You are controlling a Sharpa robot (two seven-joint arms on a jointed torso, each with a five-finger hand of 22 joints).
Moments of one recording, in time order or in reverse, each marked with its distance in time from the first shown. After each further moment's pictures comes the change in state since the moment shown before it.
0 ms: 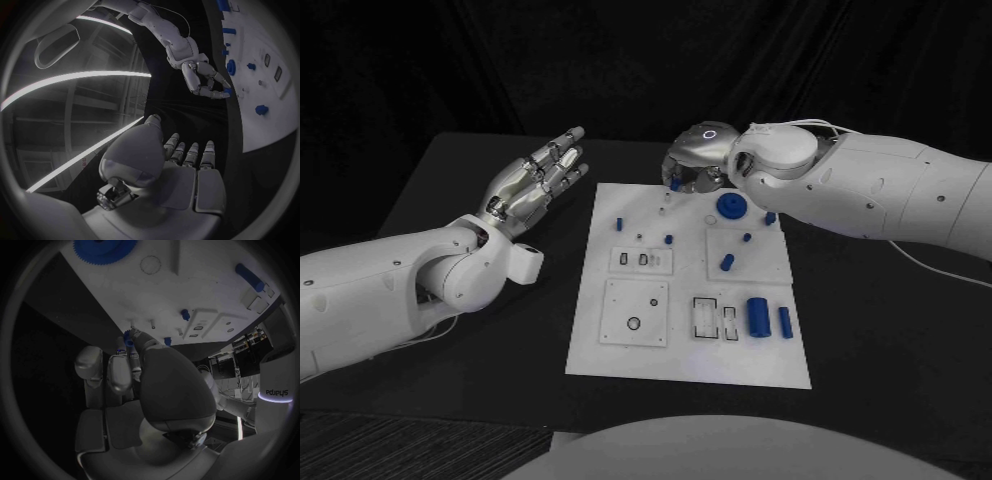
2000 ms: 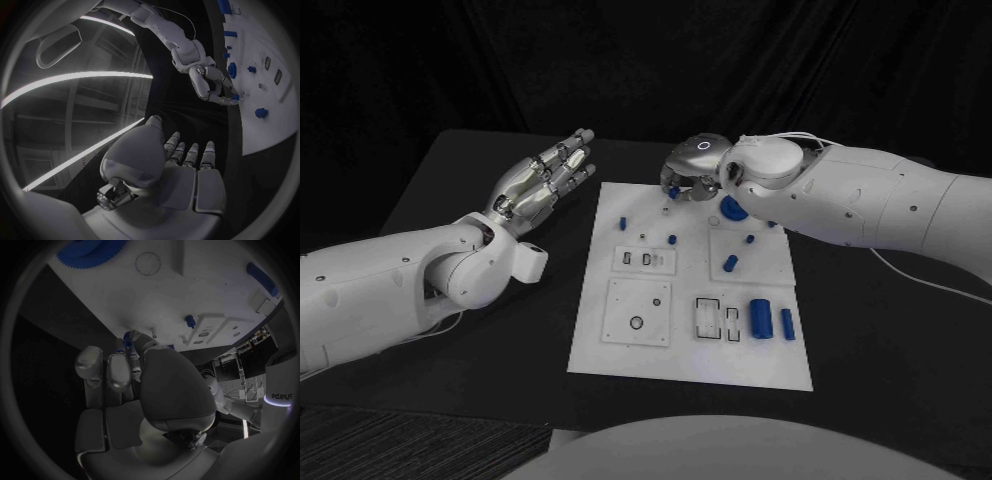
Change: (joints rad) left arm 0.000 0.019 0.000 -0.022 -0.012 0.035 0.000; left_hand 0.020 0.020 -0.005 0.000 0.012 0.032 0.025 0.000 0.003 0.000 0.000 0.000 0.000 0.000 0.022 0.000 0.000 0.000 0.000 0.022 0.000 0.001; right arm -0.042 0.056 0.003 -0.077 -0.004 0.021 -0.026; right_hand -0.008 -0.008 0.015 0.002 0.000 -0.041 -0.012 -0.030 0.012 -0.025 0.021 -0.040 -0.006 -0.012 0.017 -0.012 -0.018 0.000 -0.007 0.007 0.000 0.009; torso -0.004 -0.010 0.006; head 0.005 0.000
